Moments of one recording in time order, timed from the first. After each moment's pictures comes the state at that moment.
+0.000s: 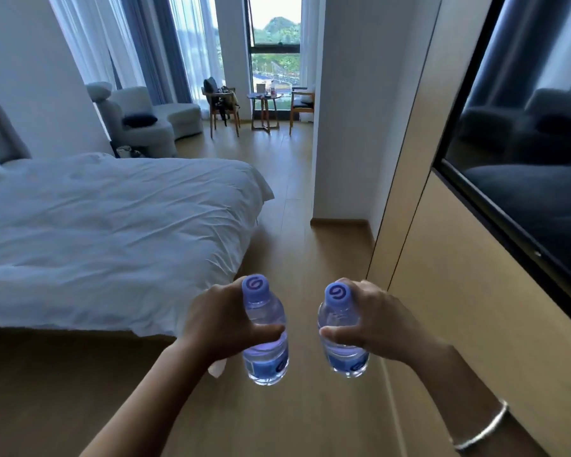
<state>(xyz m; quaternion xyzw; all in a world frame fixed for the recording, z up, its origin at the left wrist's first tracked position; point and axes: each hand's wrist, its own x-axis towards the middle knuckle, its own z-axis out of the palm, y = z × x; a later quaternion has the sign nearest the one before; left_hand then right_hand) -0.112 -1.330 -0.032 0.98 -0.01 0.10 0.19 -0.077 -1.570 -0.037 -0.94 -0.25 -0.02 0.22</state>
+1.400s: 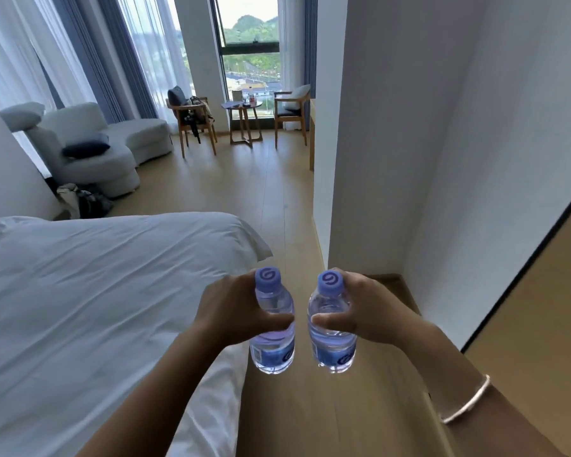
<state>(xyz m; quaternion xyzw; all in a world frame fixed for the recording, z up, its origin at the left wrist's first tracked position) 0.610 -1.167 -0.031 0.97 -0.10 0.11 0.20 0.634 -1.389 -0.056 -0.92 -0.25 0.02 0.32</state>
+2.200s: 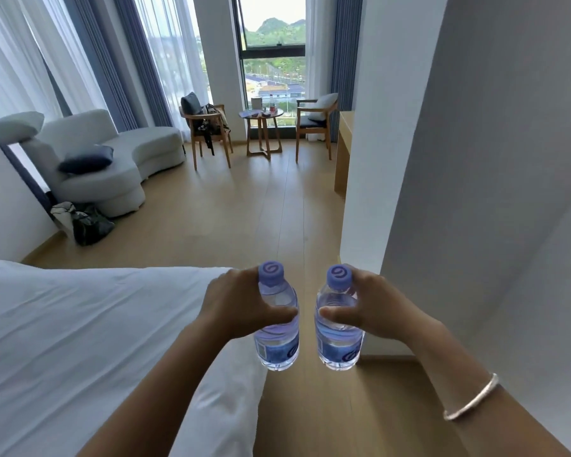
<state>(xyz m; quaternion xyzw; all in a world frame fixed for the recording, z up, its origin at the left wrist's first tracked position) 1.060 -1.103 -0.027 0.97 -0.05 0.08 0.20 1.091 -1.327 -0.043 -0.90 -0.26 0.02 0.33</state>
